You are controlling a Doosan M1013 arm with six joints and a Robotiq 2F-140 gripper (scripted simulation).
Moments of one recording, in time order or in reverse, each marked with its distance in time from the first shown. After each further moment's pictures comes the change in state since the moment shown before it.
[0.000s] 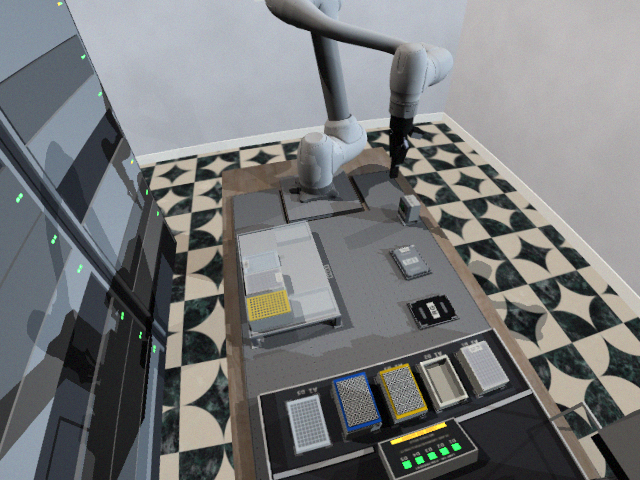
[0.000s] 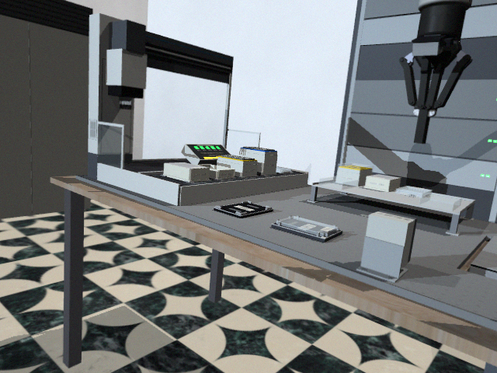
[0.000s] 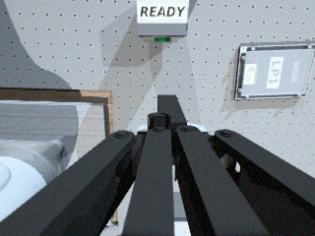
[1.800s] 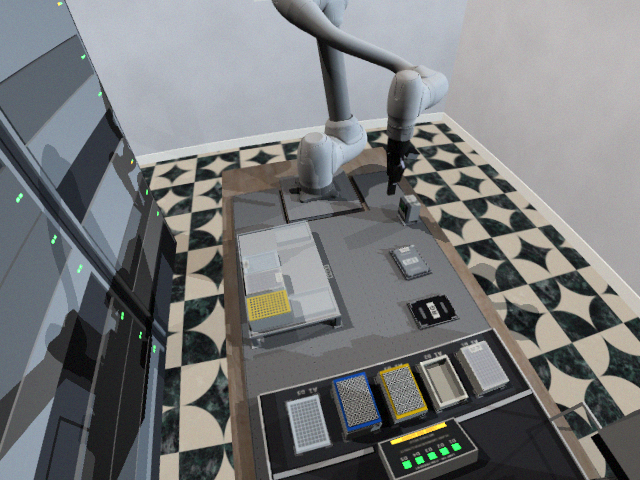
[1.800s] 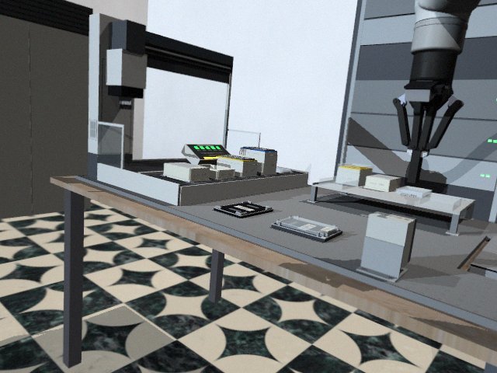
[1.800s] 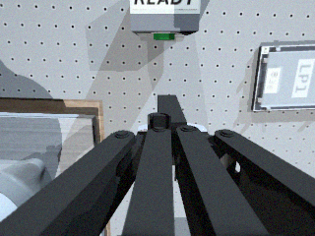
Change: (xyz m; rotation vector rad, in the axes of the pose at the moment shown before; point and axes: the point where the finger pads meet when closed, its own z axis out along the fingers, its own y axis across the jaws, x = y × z) arm 0.000 0.000 0.080 0.000 0.000 0.000
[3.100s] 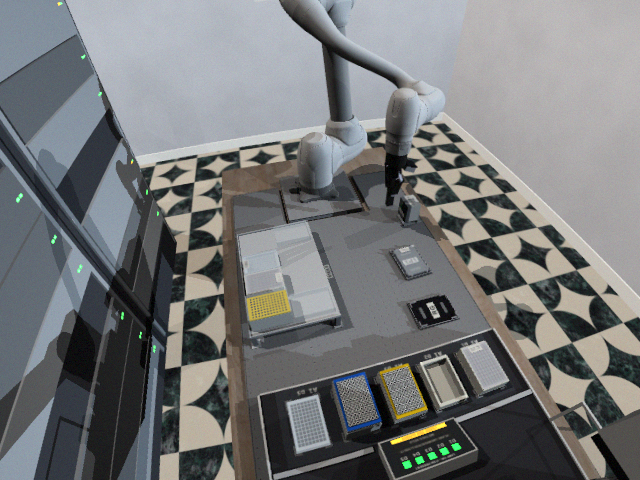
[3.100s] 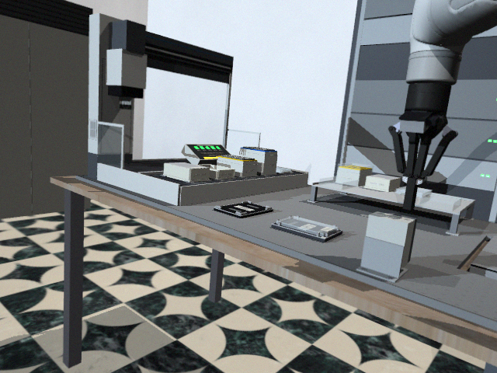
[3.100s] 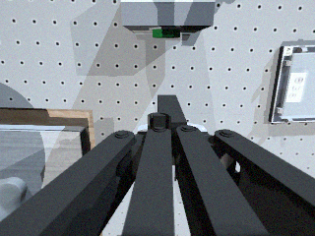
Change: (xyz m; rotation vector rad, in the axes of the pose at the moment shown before) arm 0.000 0.000 0.056 0.000 0.000 0.000
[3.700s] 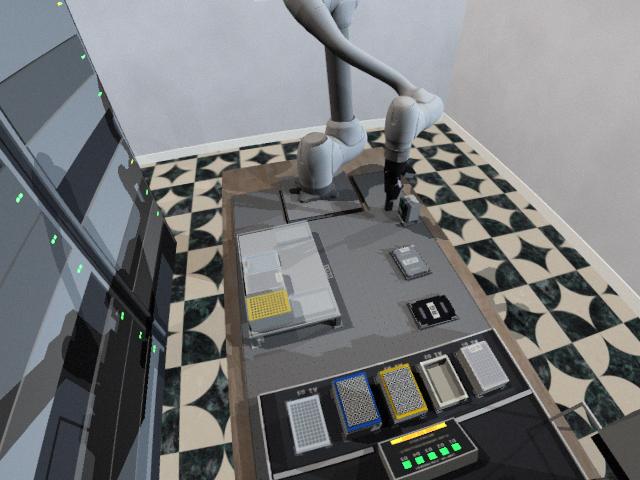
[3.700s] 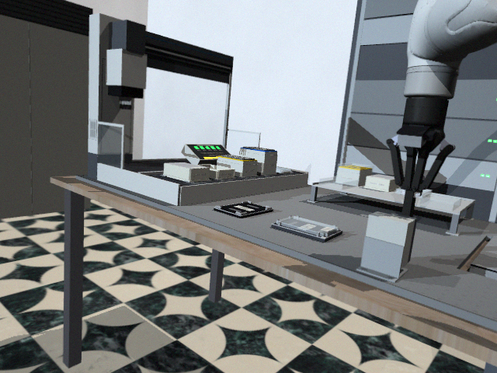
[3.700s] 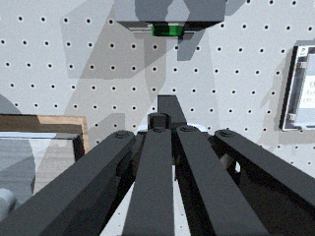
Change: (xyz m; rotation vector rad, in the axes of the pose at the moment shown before) arm 0.000 0.000 0.027 0.000 0.000 0.000
